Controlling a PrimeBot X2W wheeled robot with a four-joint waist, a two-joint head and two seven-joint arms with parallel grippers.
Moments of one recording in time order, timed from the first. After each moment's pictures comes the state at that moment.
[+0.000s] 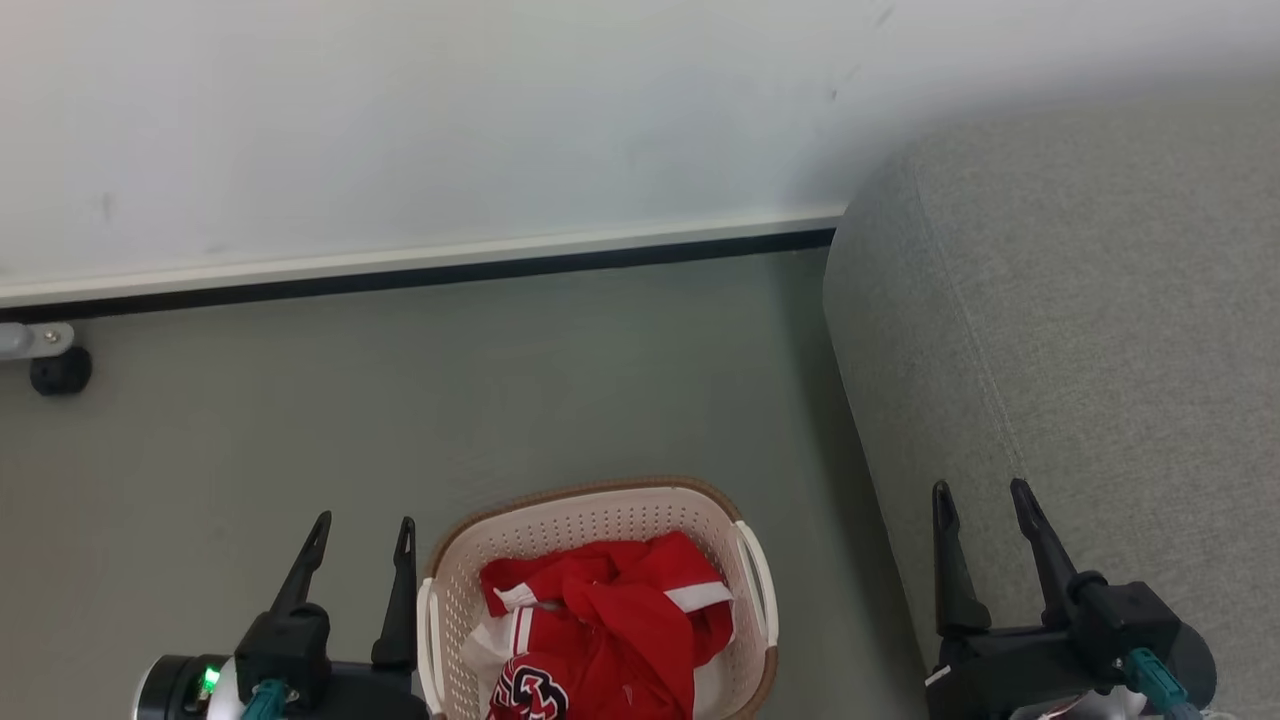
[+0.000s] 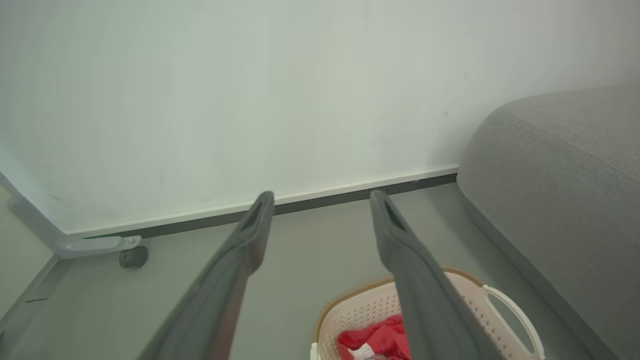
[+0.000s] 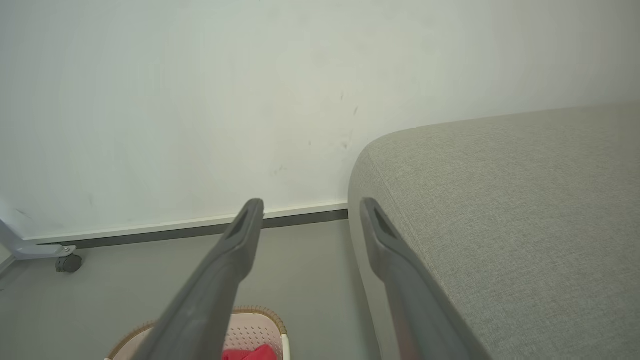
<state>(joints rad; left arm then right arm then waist) -0.08 0.14 -0.18 0.25 -0.18 0.06 -0.25 -0.08 -0.08 0.23 0.15 0.24 -0.11 -0.25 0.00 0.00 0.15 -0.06</state>
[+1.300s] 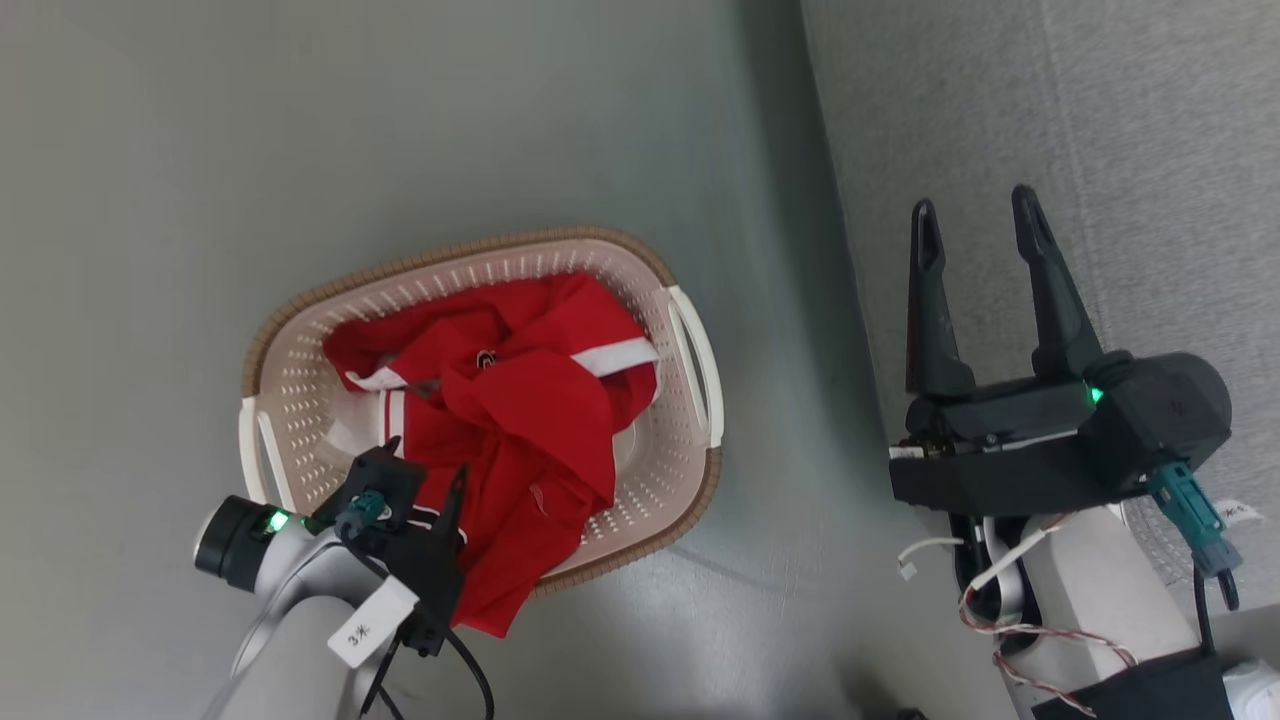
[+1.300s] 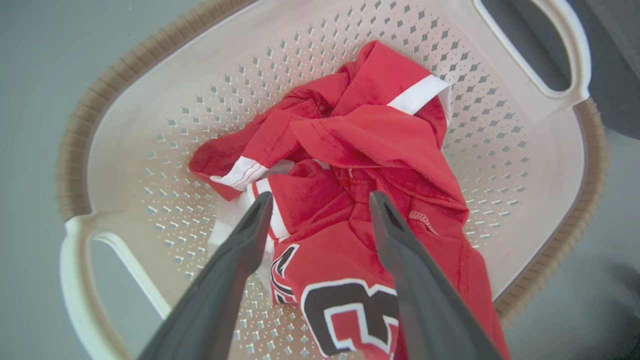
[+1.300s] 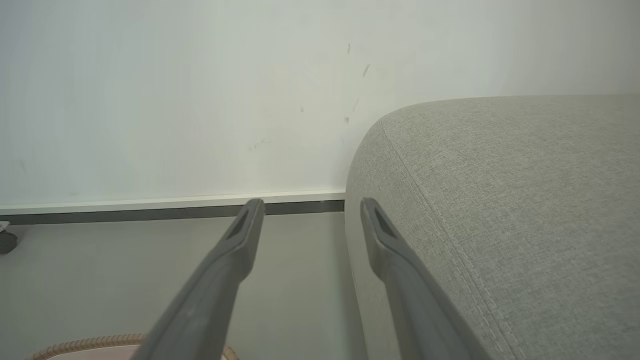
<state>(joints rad) -0.47 0.14 -0.34 0.70 -0.09 -0.07 -0.05 -0.41 -0.06 0.27 0.01 0.17 -0.11 -0.26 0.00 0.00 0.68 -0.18</state>
